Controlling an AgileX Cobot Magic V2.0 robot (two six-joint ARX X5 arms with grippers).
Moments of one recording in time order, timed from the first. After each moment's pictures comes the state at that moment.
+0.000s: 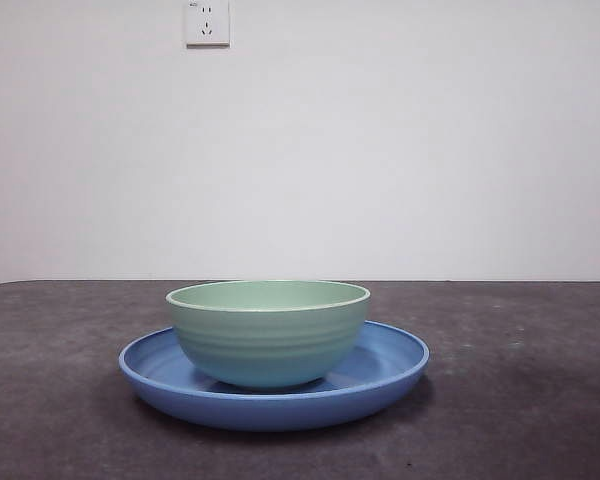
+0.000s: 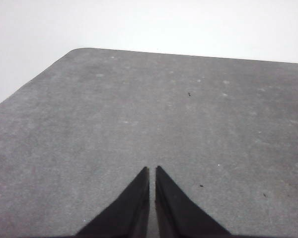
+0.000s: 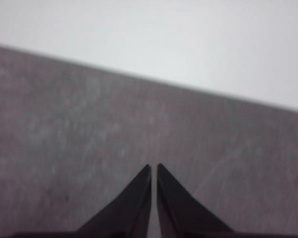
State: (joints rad) left arm -0.03 0.01 0.03 -0.18 -0.08 -0.06; right arm -0.01 0.01 0.08 -0.17 -0.13 -0.15
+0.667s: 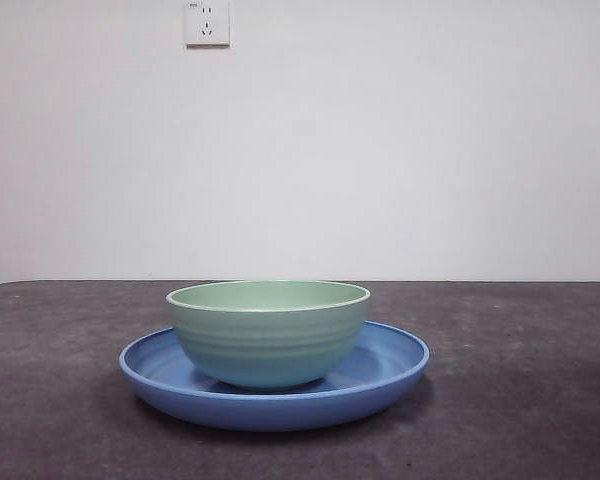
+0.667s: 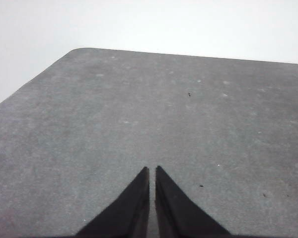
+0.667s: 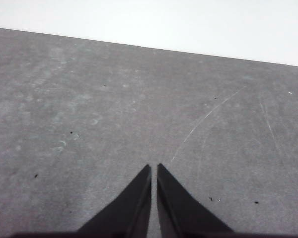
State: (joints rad) left arm -0.03 0.01 0.03 -0.18 -0.08 -0.07; right arm -0.03 0.01 0.02 -0.17 -0.02 -0.07
